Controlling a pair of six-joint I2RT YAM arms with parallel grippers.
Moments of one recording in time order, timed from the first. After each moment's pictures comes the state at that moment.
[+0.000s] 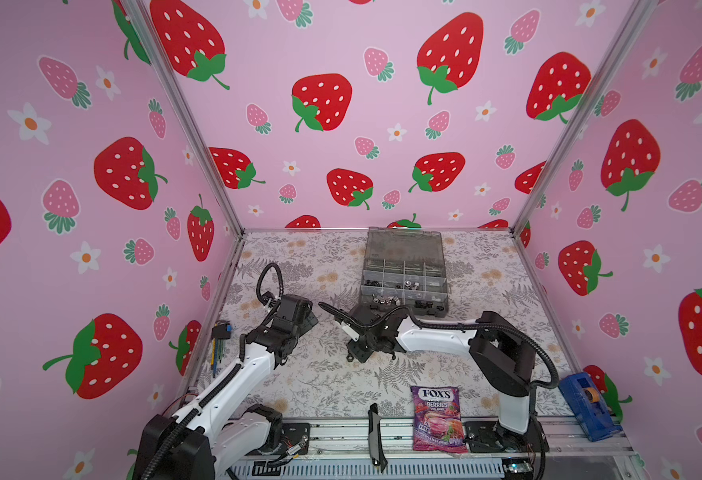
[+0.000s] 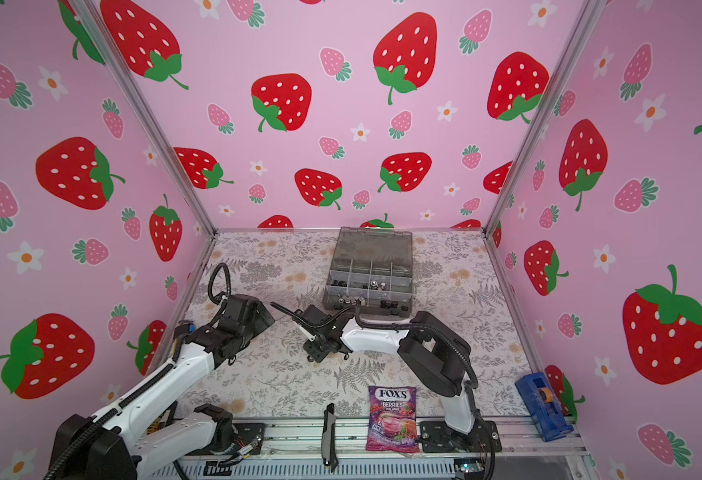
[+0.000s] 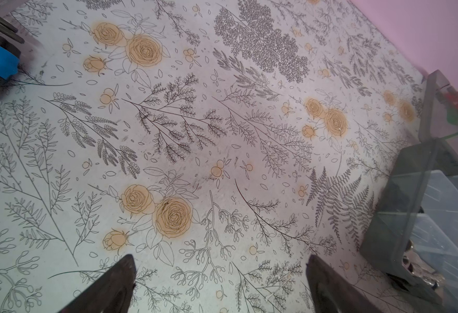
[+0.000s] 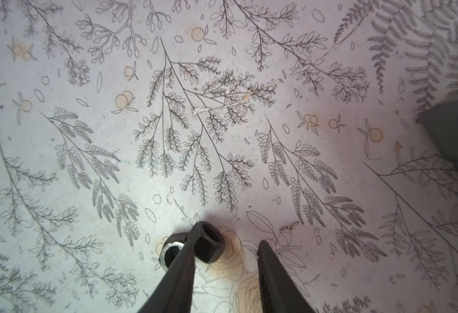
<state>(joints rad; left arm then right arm) -0.33 1.06 0.65 -0.52 -0.36 -0.90 1.16 1.94 1.27 -0.38 0.01 0.12</state>
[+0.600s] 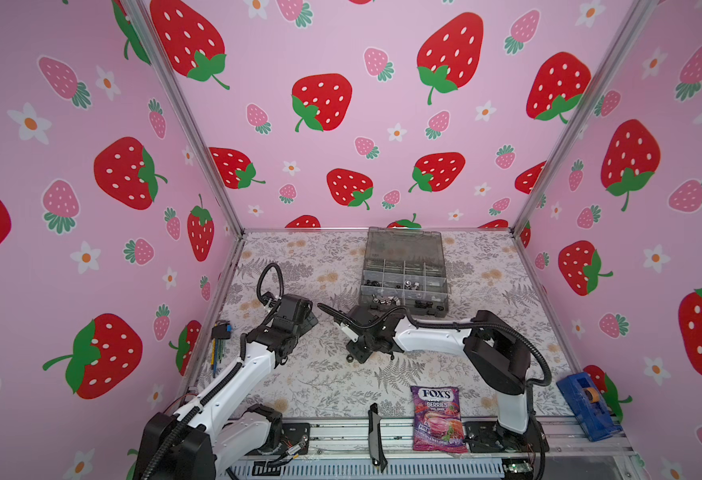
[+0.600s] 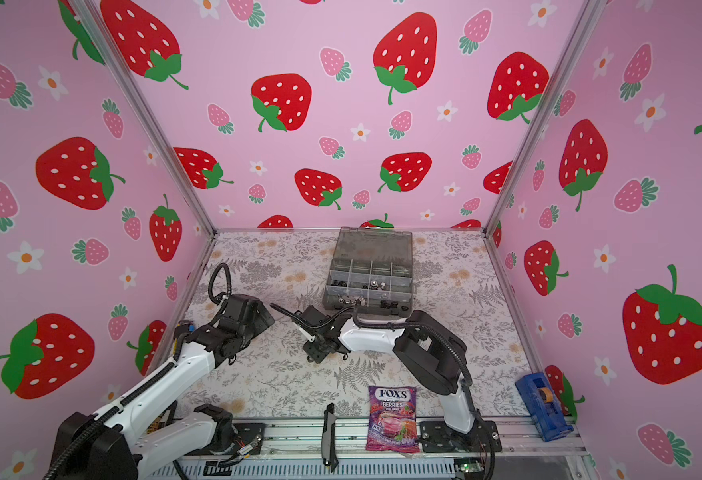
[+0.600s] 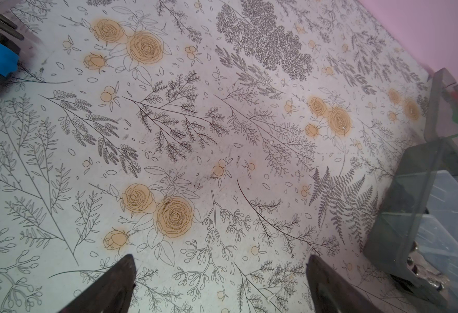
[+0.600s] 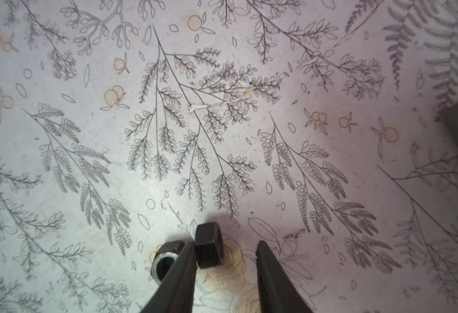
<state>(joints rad) -0.32 1.07 0.65 -0.52 -0.36 -0.90 1.16 1.97 1.28 -0.37 0.02 0.12</state>
